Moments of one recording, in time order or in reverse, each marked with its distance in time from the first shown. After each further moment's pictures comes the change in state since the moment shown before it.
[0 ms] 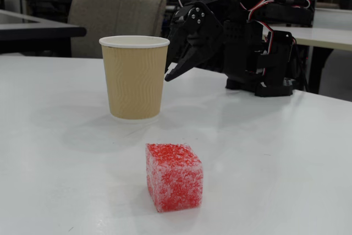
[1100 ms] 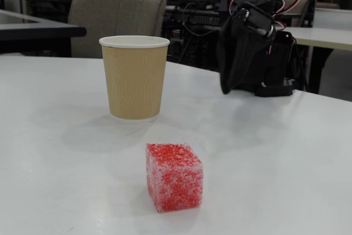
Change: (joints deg) arm -33.8 -13.8 -0.1 -18.1 -58.1
